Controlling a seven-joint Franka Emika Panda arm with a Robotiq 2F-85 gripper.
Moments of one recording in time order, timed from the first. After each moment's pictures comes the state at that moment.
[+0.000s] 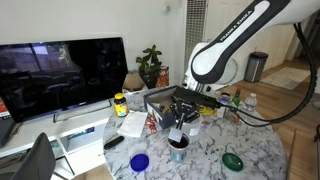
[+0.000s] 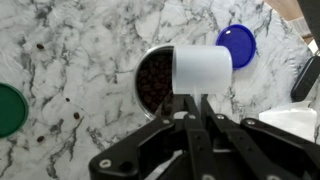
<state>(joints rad) 0.23 0.26 0.16 -2.25 0.56 2.67 0.89</state>
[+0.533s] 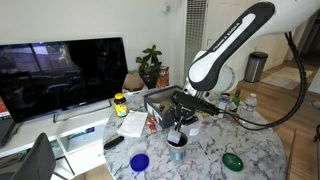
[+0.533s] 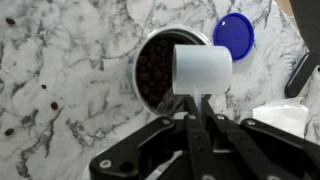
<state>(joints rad) 0.20 0.33 0.19 -2.25 0.66 2.79 0.72</state>
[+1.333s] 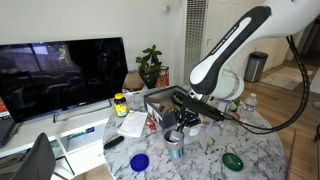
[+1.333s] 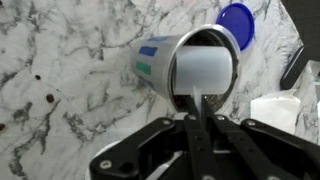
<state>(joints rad) 0.19 0.34 0.24 -2.31 0.89 2.94 0.48</state>
